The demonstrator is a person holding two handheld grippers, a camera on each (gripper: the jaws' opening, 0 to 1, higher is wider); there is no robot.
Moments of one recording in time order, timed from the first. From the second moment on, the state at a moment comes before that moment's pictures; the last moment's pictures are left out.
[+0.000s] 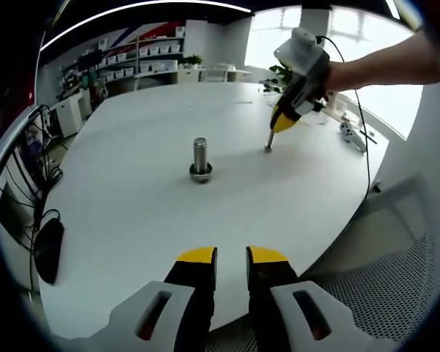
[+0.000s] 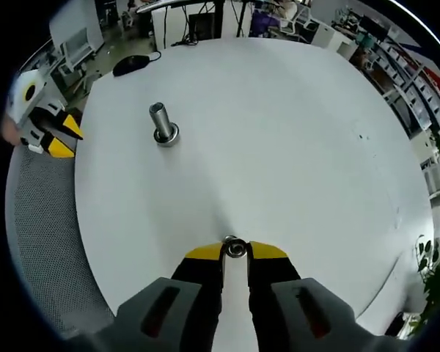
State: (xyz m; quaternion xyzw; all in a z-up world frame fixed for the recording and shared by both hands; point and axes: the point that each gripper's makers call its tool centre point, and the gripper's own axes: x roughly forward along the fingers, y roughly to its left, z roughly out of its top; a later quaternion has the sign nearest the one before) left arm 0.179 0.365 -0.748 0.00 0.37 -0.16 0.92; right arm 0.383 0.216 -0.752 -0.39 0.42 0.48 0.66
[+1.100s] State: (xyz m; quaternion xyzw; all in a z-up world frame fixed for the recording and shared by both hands) left arm 0.178 0.364 -0.748 -0.01 0.36 -0.16 0.92; right arm 0.383 0.211 -0.765 -0.39 0.43 0.47 0.67
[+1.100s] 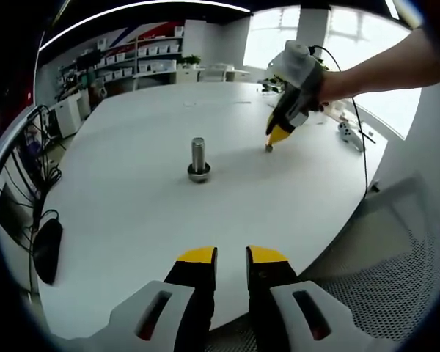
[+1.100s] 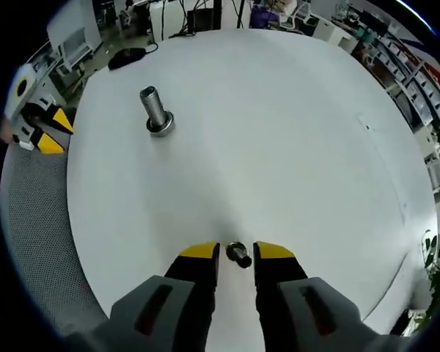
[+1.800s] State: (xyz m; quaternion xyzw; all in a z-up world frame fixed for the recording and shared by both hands) left arm 0.177 0.363 -0.747 -0.01 0.37 -0.16 0.92; right arm 0.346 0.171 -0.718 -0.25 0.36 0.43 0.79
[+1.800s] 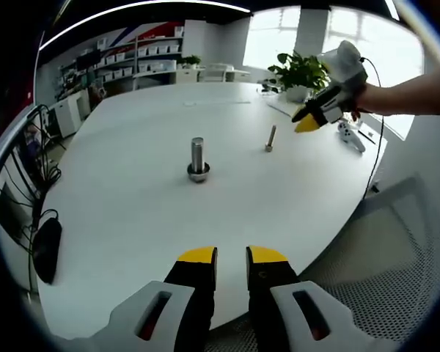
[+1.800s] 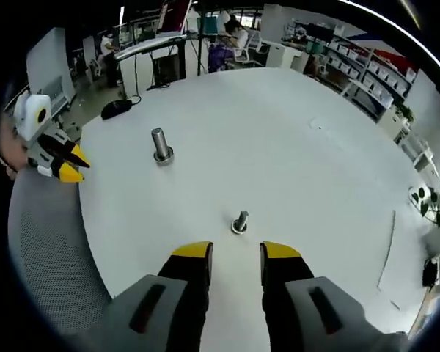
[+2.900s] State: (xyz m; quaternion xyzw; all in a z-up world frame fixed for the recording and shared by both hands) left arm 0.185 0.373 -0.732 -0.02 0.33 -0.13 0.93; right arm 0.253 0.112 -0.720 -0.06 0.32 0.34 0.88
